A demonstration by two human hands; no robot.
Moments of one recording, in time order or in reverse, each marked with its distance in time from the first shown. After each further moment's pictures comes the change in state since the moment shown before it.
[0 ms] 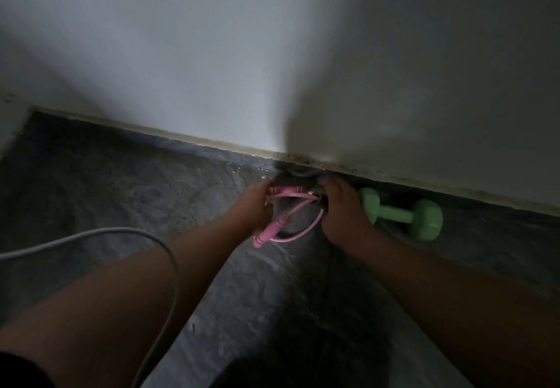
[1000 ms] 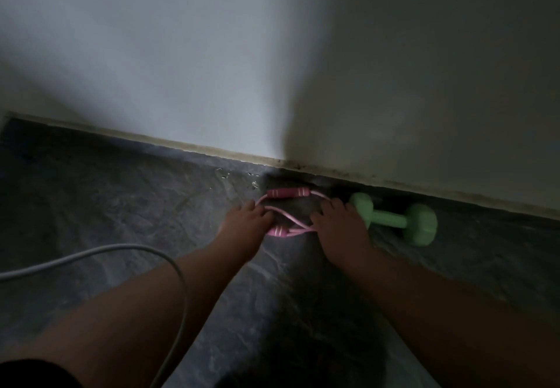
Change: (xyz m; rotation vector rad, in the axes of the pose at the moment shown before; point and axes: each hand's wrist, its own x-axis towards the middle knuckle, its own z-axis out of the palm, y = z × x) left_hand -0.009 -0.021 0.023 0.783 -0.047 0.337; right_hand -0.008 0.009 0.003 -0.678 -0.178 -0.173
